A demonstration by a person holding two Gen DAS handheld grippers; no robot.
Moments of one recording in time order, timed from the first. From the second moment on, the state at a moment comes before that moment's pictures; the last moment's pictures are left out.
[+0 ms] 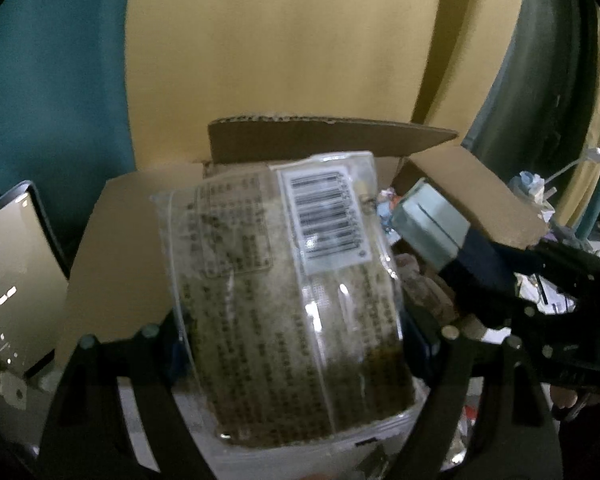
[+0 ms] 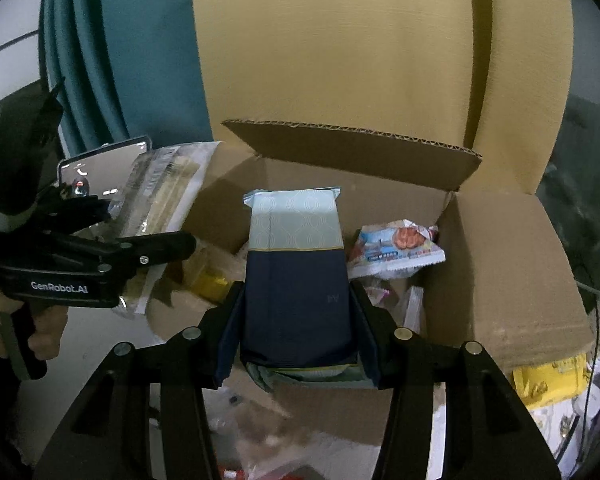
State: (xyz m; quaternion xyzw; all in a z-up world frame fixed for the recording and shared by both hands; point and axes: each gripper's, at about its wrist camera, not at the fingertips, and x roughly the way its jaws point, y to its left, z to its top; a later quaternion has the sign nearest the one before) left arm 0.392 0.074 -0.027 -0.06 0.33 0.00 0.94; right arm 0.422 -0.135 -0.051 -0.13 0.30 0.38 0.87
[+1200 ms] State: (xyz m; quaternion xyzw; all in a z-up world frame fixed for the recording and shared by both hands) left arm 0.380 0.128 0.001 -0.11 0.27 0.03 0.95; right arm 0.468 -0.084 -0.044 -0.09 0.33 0.35 0.87
